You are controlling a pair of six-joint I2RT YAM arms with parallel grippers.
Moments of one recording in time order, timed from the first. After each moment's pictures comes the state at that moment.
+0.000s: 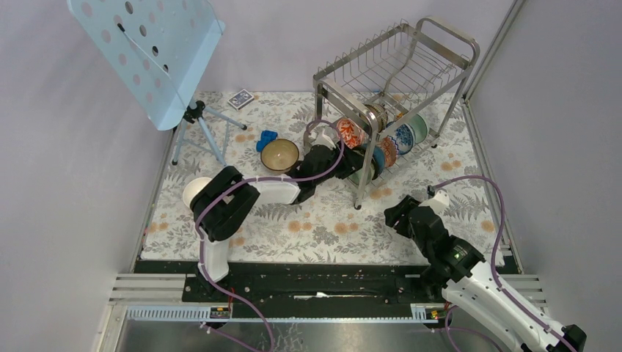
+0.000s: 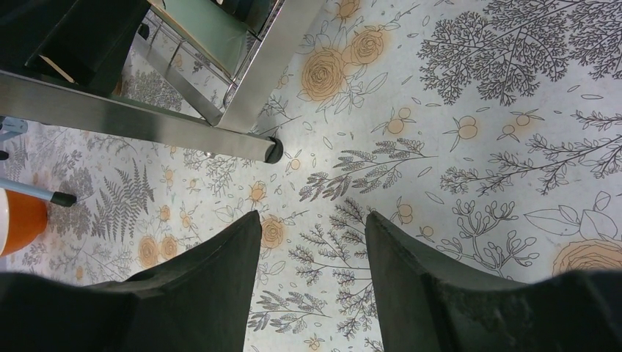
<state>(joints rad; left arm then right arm) -0.80 1.93 1.08 0.63 0.08 -1.17 0.68 0.44 0.35 -0.54 0.42 0.93</state>
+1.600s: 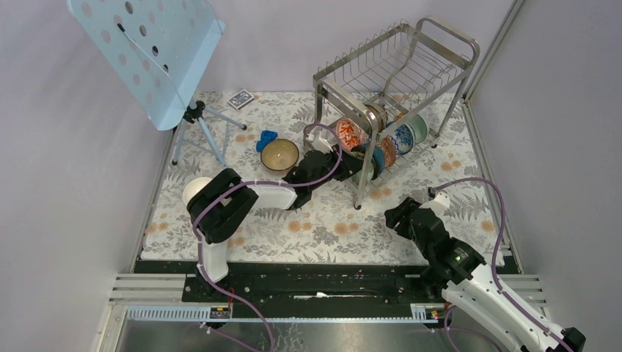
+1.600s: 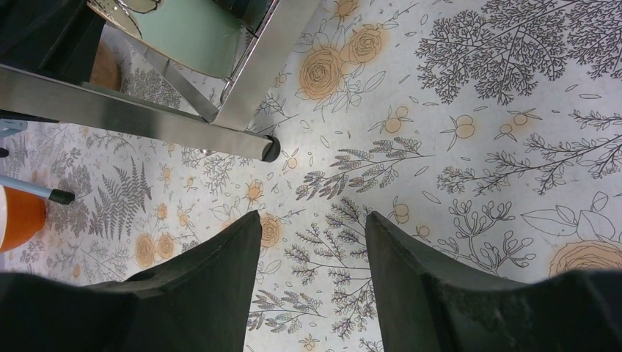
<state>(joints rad) -0.81 1.90 1.00 0.77 0.07 -1.13 0.68 0.40 0.33 -0.54 0.42 0.92</state>
